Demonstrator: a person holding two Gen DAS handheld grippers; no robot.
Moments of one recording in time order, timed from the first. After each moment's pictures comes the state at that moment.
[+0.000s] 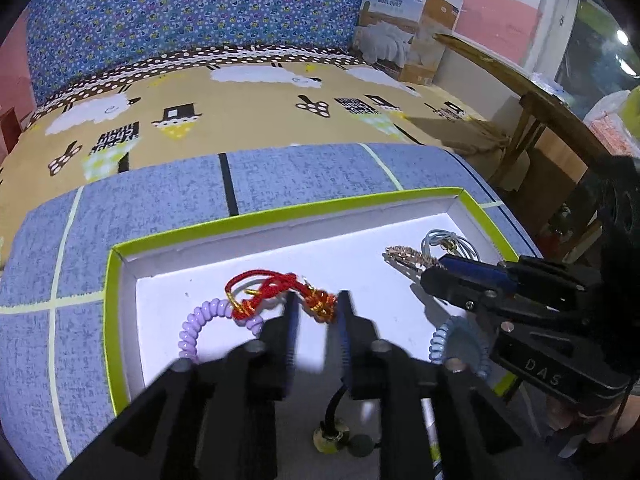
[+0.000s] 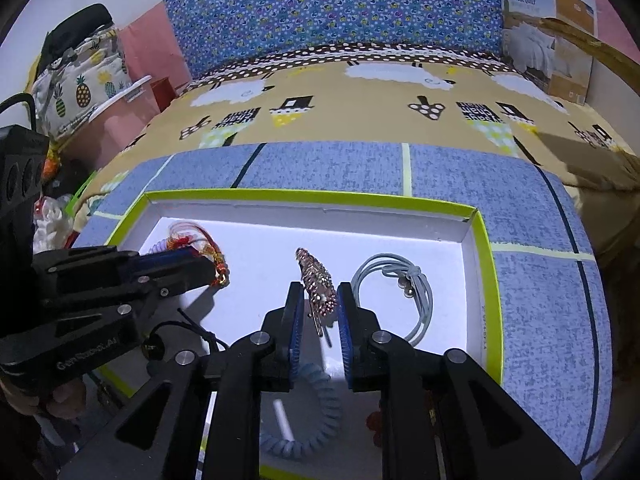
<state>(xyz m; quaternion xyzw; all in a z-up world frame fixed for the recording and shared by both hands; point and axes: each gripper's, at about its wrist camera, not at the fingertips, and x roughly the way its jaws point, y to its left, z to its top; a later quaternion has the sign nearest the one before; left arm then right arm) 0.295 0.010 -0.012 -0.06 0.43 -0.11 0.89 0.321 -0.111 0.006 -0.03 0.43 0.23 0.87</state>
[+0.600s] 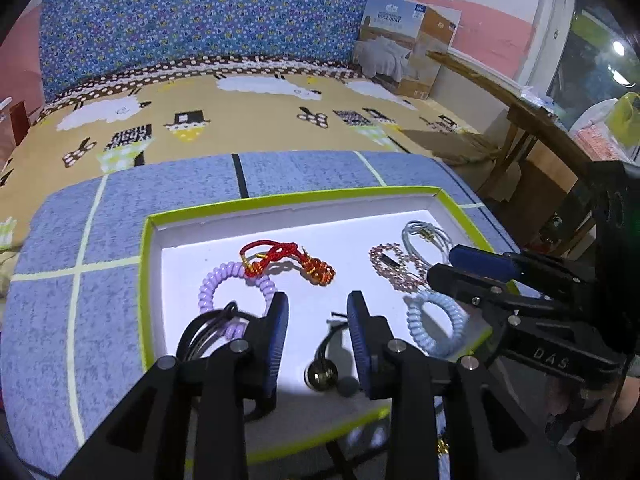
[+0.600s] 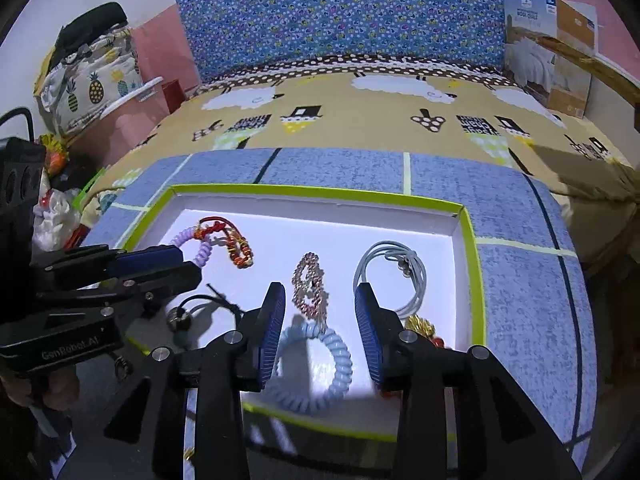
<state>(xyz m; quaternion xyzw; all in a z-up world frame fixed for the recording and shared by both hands) 0.254 0.024 0.004 -0.07 0.41 -0.11 0.90 0.290 -0.118 0.024 -0.03 0.41 0.24 0.88</state>
